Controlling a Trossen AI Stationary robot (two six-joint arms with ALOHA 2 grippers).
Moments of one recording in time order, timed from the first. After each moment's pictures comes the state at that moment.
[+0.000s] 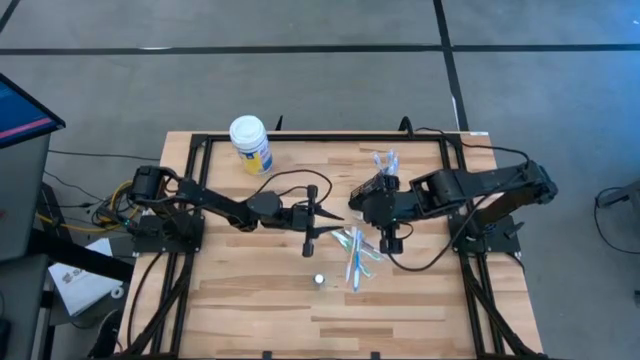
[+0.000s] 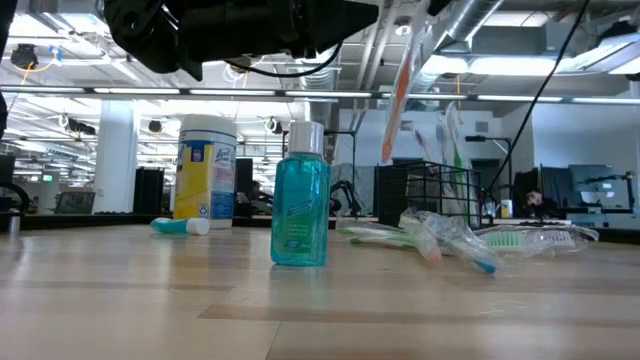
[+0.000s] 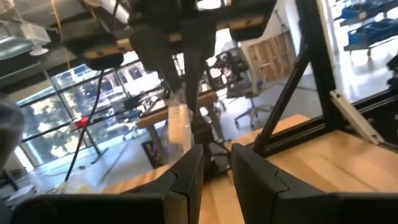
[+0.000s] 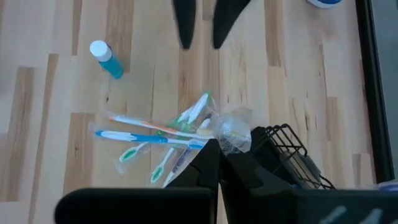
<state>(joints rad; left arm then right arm) -0.06 1.71 0.78 1.07 0.02 0.36 0.24 1.49 1.60 -1.18 0.26 0.12</state>
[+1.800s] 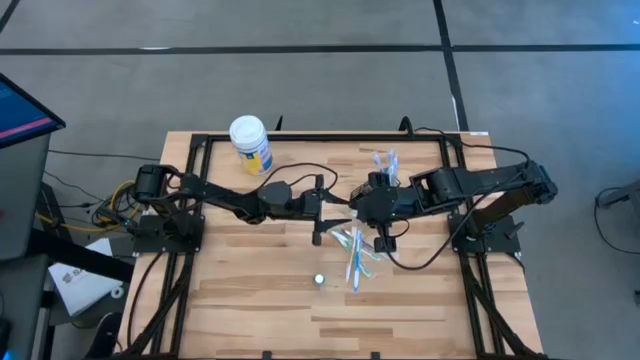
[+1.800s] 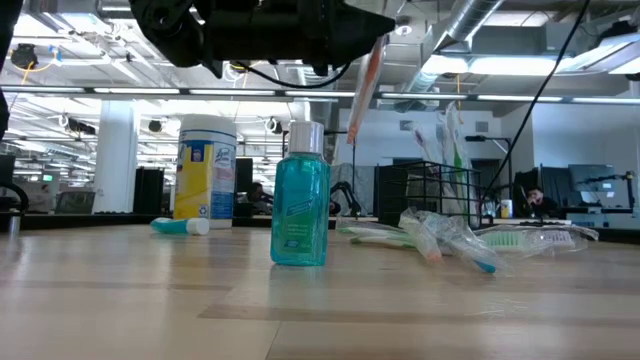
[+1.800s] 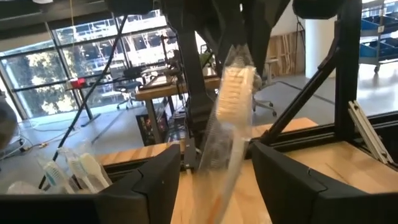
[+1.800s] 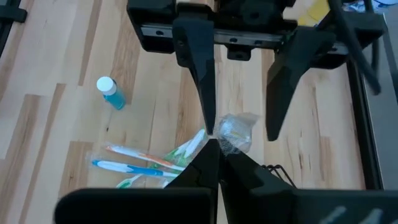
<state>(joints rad) 0.00 1.73 0.88 0.91 0.03 0.18 0.23 1.49 1.60 -1.05 0.25 0.02</state>
